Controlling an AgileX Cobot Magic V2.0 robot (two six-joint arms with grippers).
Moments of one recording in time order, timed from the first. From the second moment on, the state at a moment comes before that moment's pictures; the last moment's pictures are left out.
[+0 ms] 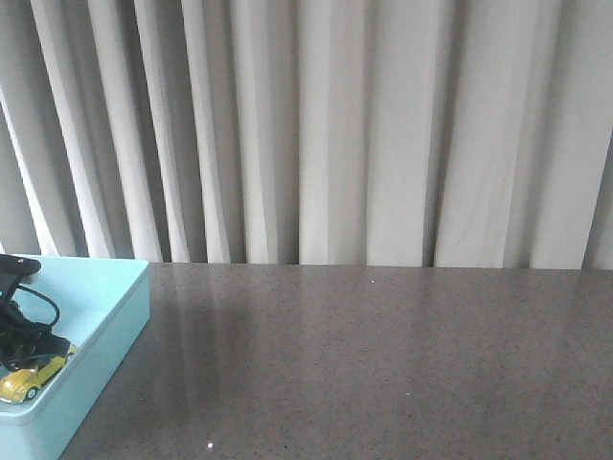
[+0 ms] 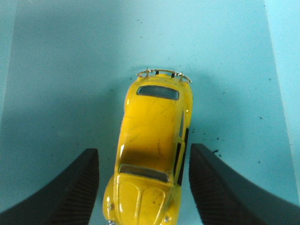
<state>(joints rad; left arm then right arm) 0.17 1.97 -1.56 -0.07 0.64 0.25 0.20 0.82 -0.77 0.07 1.01 0.02</state>
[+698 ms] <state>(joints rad) 0.17 1.52 -1.36 -0.07 0.74 0.14 0.20 0.82 -0.77 0.06 1.00 0.02</state>
